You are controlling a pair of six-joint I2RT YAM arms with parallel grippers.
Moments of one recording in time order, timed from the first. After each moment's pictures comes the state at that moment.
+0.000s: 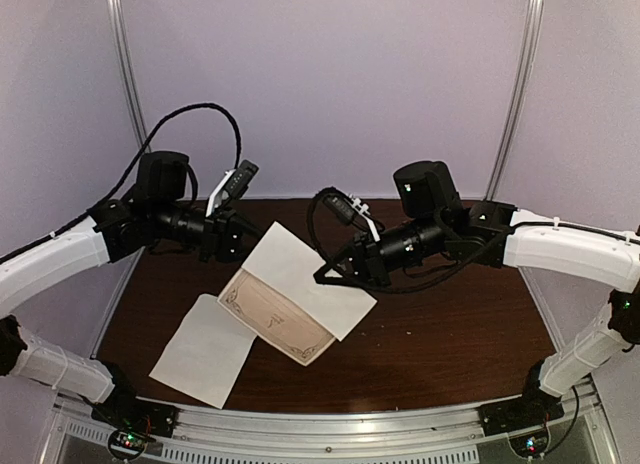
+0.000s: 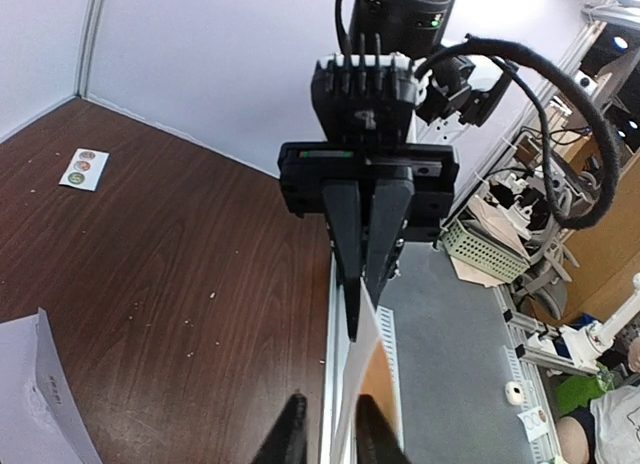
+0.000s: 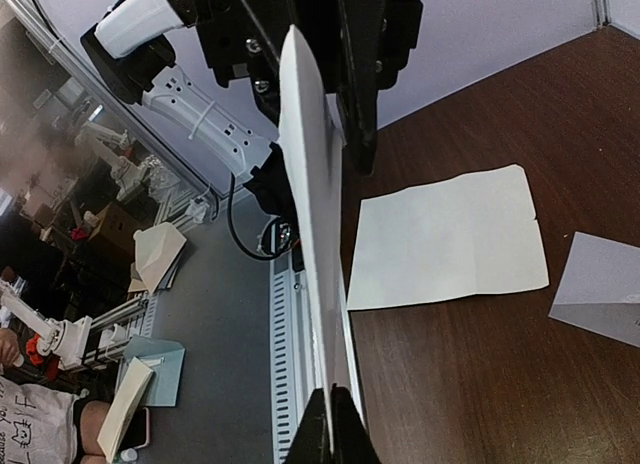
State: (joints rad) left arm -0.67 1.23 1.08 -0.24 0.98 -0.15; right arm 0.95 1.44 1.25 -0.26 -0.70 0.25
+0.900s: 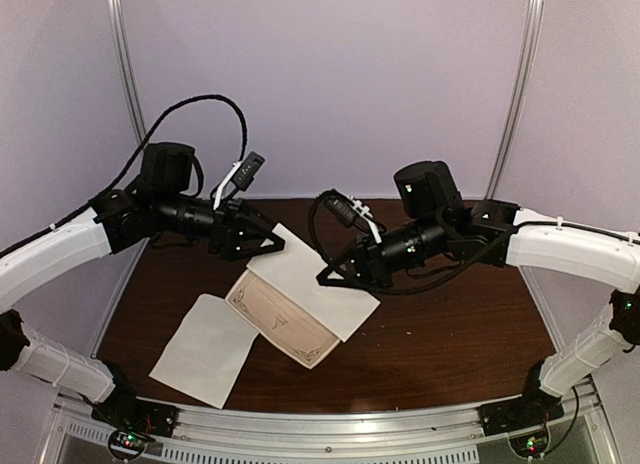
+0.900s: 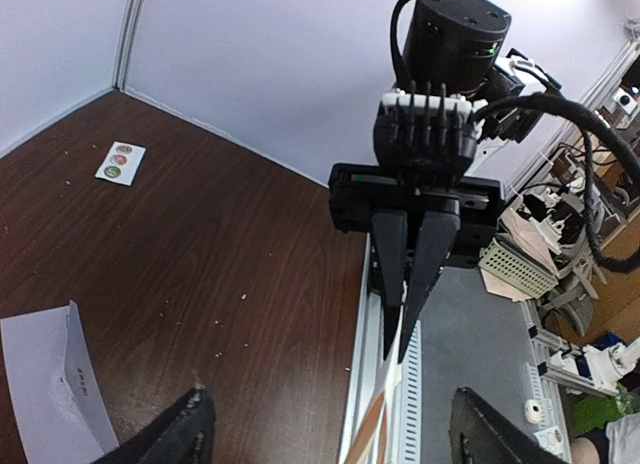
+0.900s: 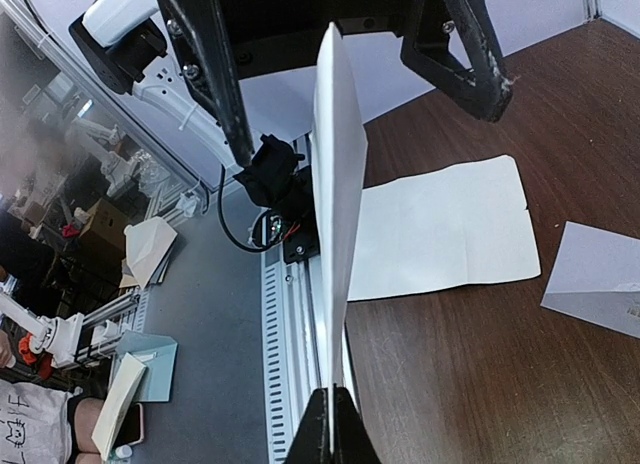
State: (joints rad) left arm -0.69 1.25 1.16 -0.32 0.83 -0.15; right arm 0.96 1.43 1.25 -0.30 -0.66 0.23
